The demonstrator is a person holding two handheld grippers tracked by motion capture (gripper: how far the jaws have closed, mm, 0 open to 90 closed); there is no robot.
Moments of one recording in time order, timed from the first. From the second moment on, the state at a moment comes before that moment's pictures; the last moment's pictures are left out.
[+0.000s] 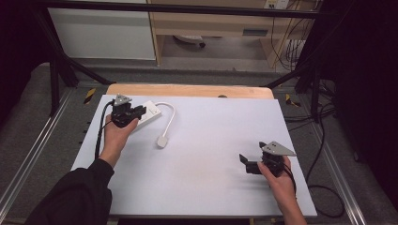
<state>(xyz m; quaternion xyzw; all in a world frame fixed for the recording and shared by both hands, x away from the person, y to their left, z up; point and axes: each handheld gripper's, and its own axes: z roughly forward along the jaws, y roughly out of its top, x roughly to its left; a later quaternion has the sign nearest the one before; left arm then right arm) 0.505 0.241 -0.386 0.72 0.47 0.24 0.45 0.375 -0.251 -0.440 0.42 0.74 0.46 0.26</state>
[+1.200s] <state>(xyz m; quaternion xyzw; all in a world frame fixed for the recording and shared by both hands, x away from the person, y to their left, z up) 0.513 0.255 -0.402 0.72 0.49 0.22 0.44 0.375 -0.251 -0.439 0.42 0.74 0.46 0.26</state>
